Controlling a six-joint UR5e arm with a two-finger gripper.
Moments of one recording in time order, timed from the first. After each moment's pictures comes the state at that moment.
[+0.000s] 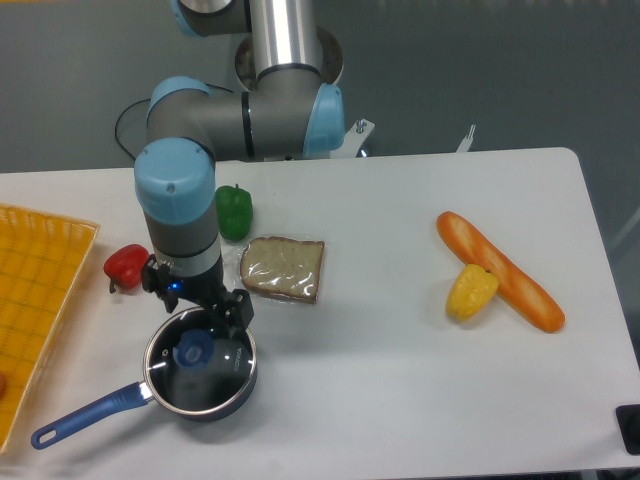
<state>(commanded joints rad) 2.14 -1.99 -1.46 -1.12 1.49 0.46</state>
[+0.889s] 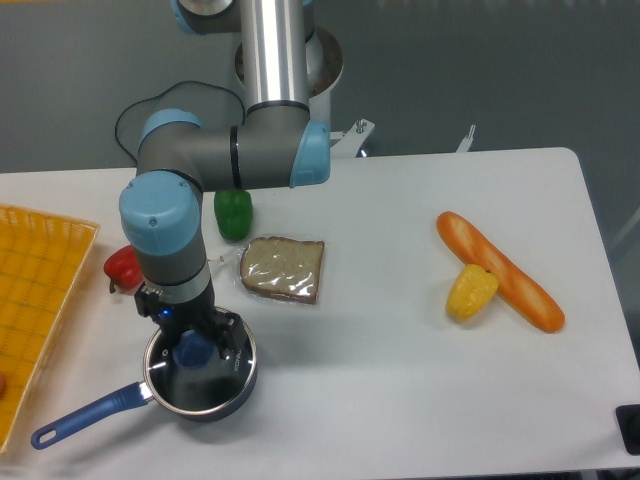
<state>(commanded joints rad) 2.11 -2.04 -1.46 -1.07 1.52 0.46</state>
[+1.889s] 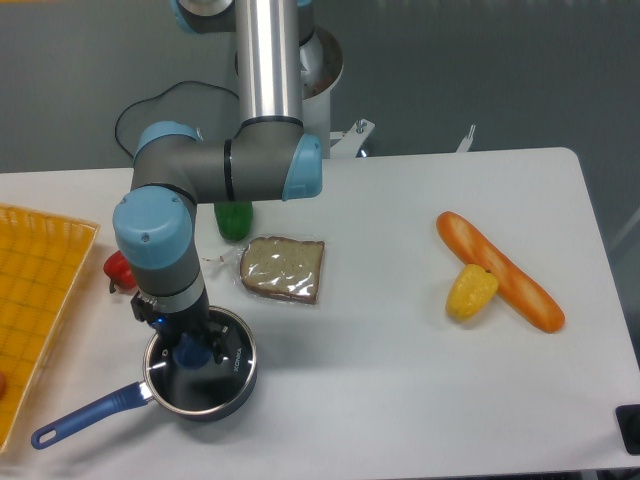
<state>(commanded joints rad) 2.10 -2.06 -1.46 -1.07 1.52 0.44</state>
